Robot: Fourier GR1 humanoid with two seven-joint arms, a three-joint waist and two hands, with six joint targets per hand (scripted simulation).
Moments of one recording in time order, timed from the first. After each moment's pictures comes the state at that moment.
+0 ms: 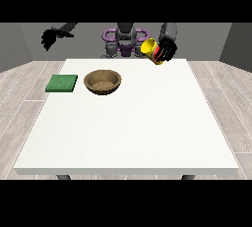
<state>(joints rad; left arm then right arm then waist) -0.75 0.29 -0.12 -0.68 -0.64 0.49 -0.10 -0.17 -0.35 -0.34 -1.13 -0.22 0.42 -0.27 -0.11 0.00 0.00</state>
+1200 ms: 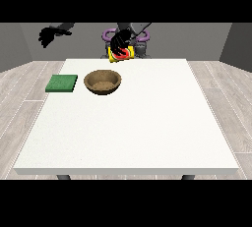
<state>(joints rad) -1.03 0.08 -0.75 -0.52 -1.49 0.19 0.39 -0.22 -0.37 -0.34 -1.01 -0.21 0.46 -0.29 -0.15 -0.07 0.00</state>
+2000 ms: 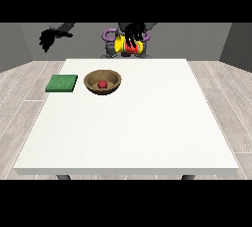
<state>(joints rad) -0.97 0.07 -0.49 -0.68 -1.34 0.25 0.37 -0.21 -0.39 -0.38 -0.98 -0.24 0.43 -0.24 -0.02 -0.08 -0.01</state>
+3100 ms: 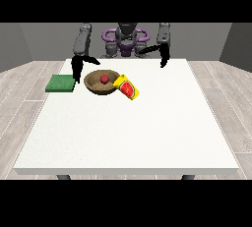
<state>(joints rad) -0.47 0.03 -0.12 -1.16 -0.16 0.24 -0.24 -0.40 -0.16 -0.34 -0.99 -0.17 0.07 -0.27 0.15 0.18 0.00</state>
